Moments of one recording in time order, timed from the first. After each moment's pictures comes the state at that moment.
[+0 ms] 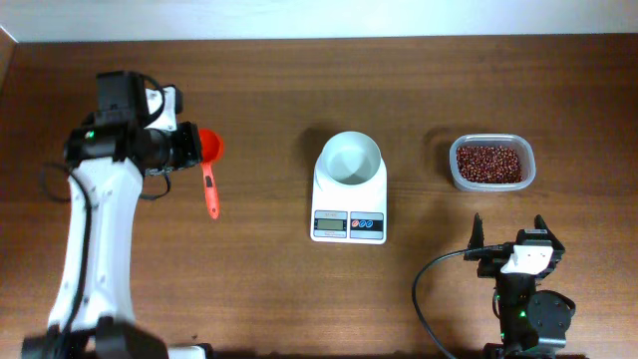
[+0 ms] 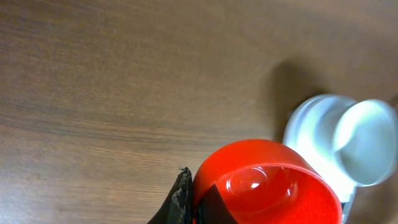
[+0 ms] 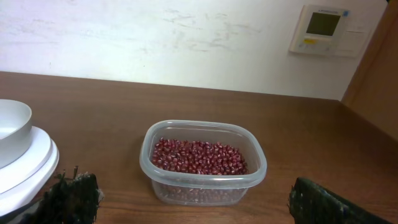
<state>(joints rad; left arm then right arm) 0.14 1.53 1.43 -0.99 0.24 -0.11 -0.10 0.01 0.01 -0.07 -0.02 -0.10</state>
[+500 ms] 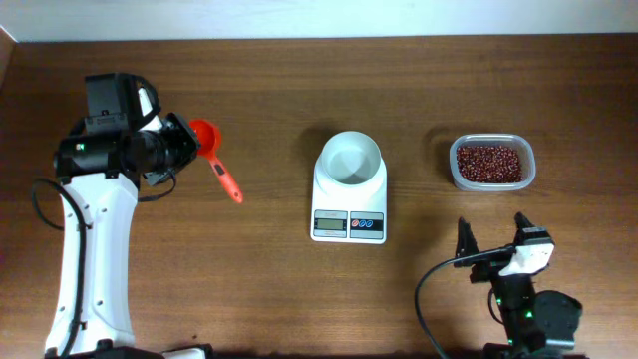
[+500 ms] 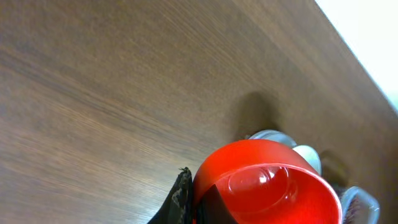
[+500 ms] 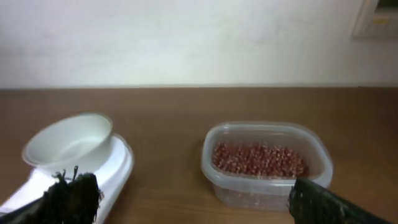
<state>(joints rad) 0.14 1.47 1.43 -1.01 0.26 -0.55 -0.10 0.03 0.13 -0.21 -0.22 0.06</state>
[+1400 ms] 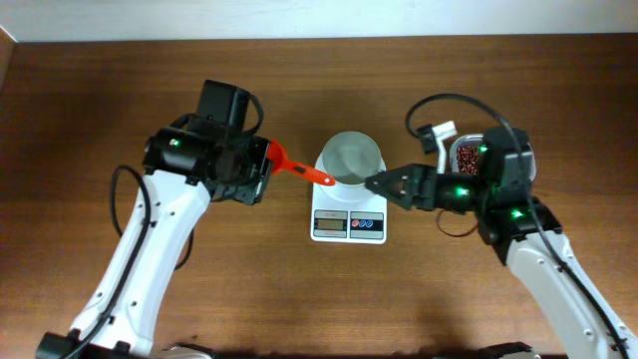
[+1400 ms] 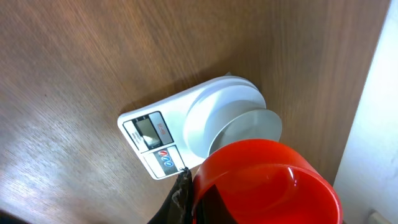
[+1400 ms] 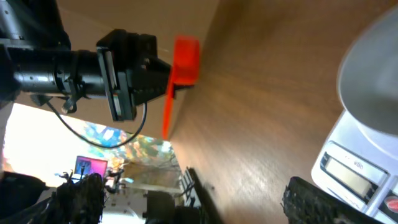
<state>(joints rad) -0.26 1.50 1.43 -1.11 0.17 -1.53 0.16 1.29 0.80 -0.05 -1.13 0.63</state>
